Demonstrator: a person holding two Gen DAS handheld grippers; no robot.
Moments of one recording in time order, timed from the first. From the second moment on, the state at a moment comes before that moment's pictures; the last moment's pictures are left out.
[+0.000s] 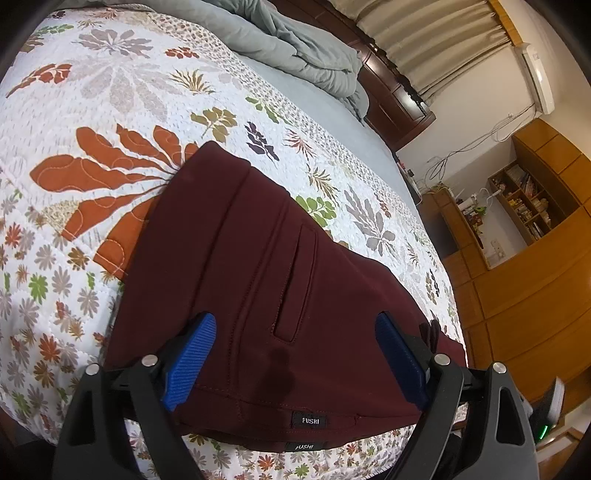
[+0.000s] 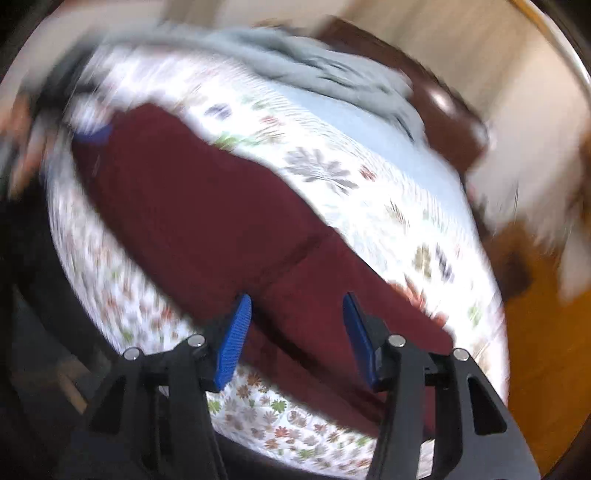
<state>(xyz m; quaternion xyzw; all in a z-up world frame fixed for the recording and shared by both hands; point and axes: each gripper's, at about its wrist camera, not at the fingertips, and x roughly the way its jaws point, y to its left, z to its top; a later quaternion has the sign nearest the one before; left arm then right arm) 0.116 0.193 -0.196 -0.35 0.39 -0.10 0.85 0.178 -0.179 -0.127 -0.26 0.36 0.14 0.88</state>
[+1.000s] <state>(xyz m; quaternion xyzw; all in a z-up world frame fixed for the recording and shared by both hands) 0.095 0.200 -0.176 -0.38 0.37 -0.06 0.85 0.278 -0.333 -0.175 0.05 0.47 0.07 0.88</state>
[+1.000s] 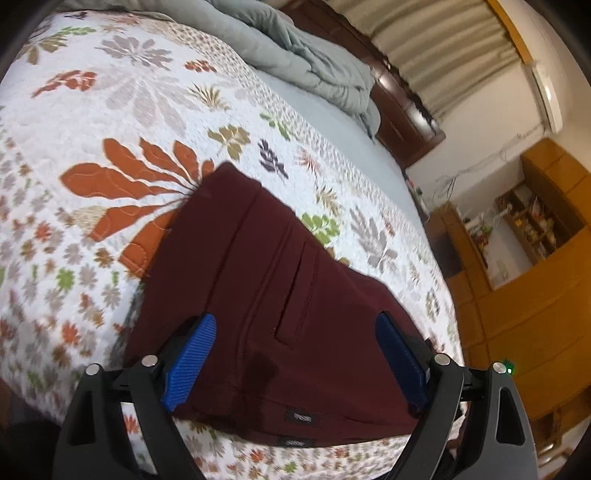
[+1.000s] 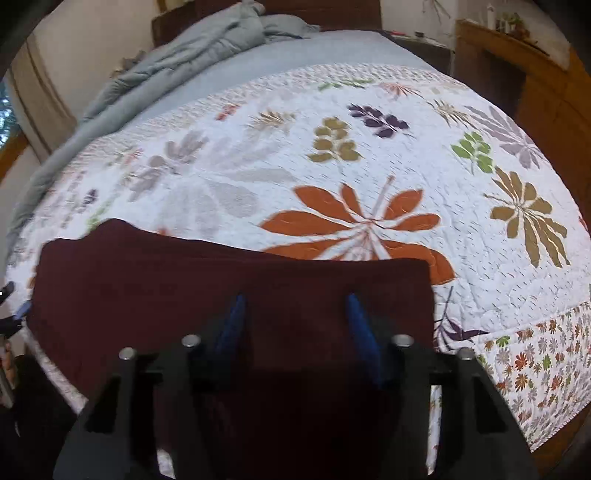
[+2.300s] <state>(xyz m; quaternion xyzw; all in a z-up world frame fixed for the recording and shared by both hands) 0.060 0.232 -0.251 -0.61 0.33 0.06 0.72 0.410 0.146 -0.144 -0.21 0.63 0.52 0.54</state>
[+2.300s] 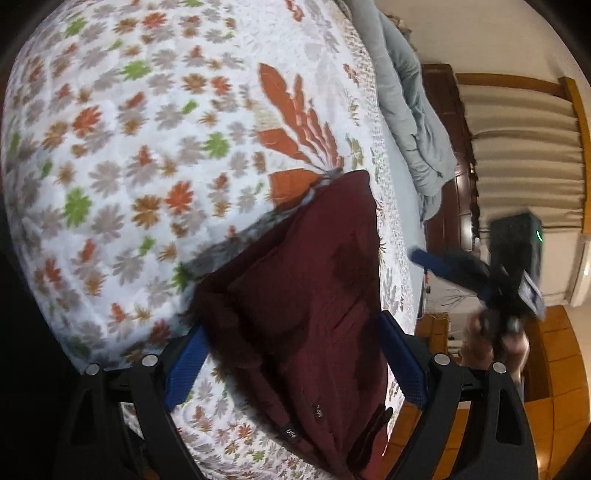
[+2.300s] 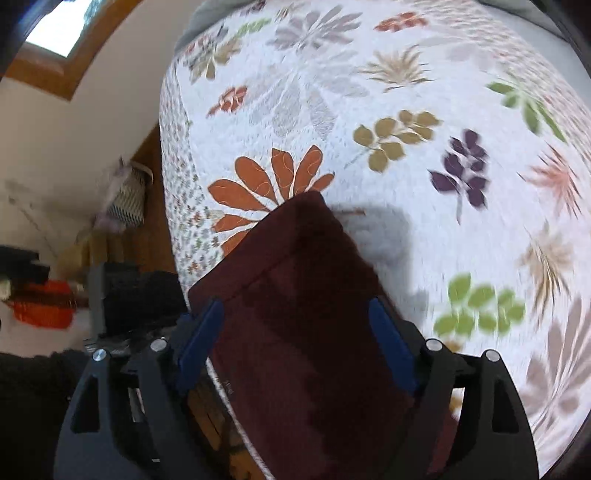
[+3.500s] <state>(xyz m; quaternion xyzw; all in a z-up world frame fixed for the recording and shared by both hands) 0.071 0.252 -0.256 -0.57 0.38 0.07 0.73 0.397 0.235 -0.203 -0.35 0.65 0.54 0.41</state>
